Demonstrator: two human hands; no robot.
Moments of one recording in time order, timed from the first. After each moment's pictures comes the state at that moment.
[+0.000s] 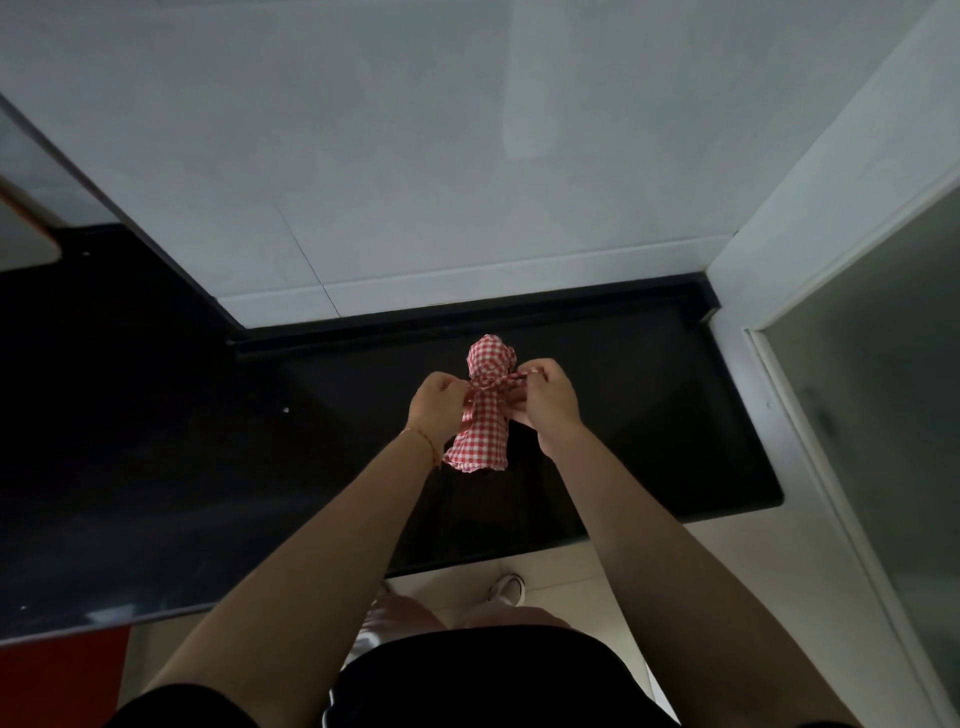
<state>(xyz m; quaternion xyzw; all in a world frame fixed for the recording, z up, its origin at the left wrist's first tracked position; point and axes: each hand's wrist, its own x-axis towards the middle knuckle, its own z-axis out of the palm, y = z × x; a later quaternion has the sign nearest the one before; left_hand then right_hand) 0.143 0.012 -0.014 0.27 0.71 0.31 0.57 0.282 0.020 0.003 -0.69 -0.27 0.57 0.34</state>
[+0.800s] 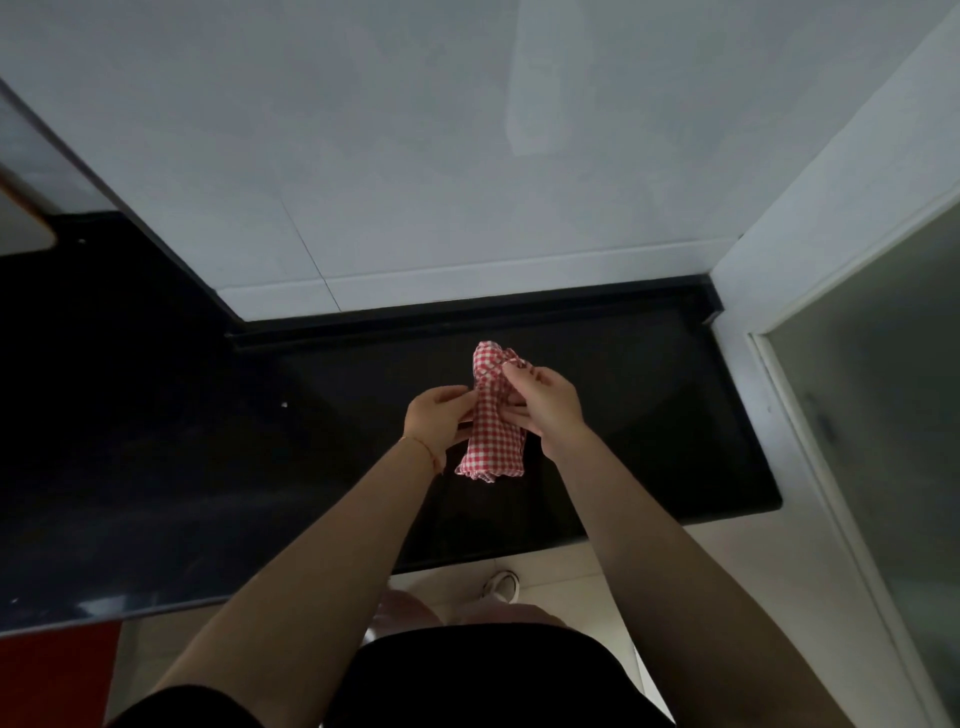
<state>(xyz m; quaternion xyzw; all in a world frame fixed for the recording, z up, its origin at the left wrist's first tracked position) 0.140 -0.008 -0.011 0.20 0.66 0.35 0.63 0.283 0.013 0.013 -0.67 -0.24 0.62 0.32</state>
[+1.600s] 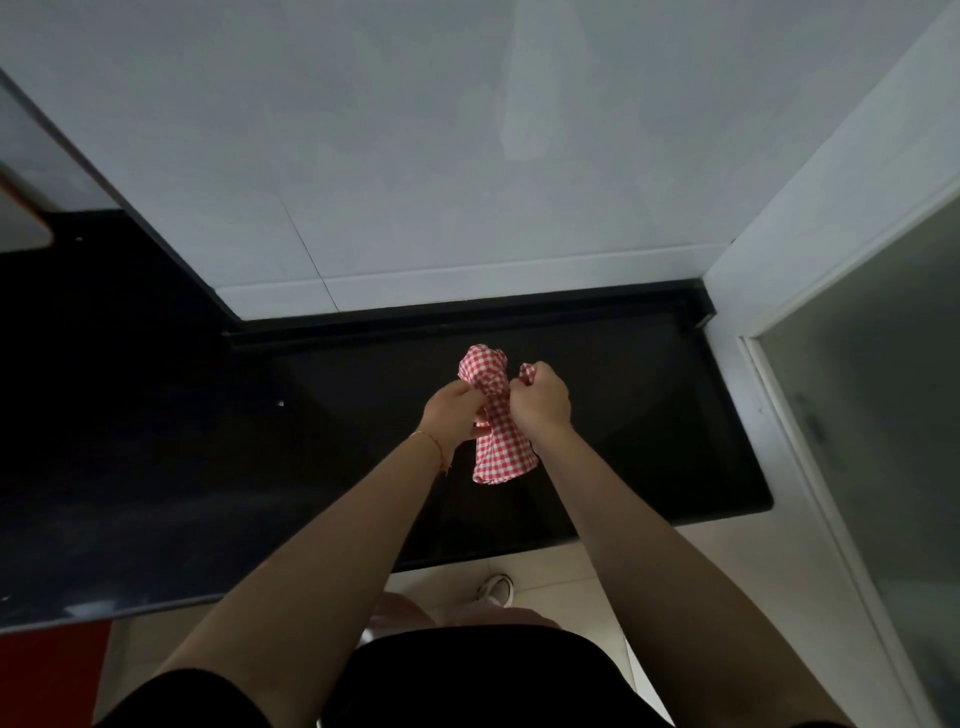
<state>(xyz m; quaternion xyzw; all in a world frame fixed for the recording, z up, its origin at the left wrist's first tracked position) 0.160 0.002 -0.001 0.24 0.65 0.30 0.65 0.274 0.021 0.009 -0.78 -0.43 0.41 0.19</state>
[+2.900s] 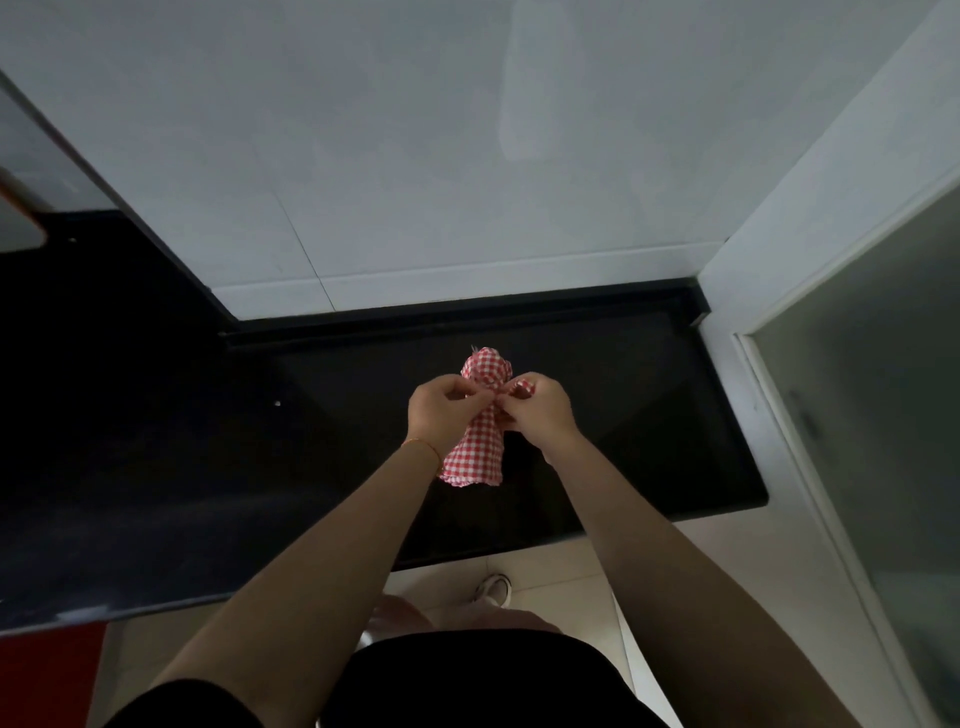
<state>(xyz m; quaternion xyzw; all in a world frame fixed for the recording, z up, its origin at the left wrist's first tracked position) 0.150 -0.014 0.004 0.41 0.69 0.33 0.51 0.288 0.007 0.003 -0.69 -0.43 0.53 0.24</state>
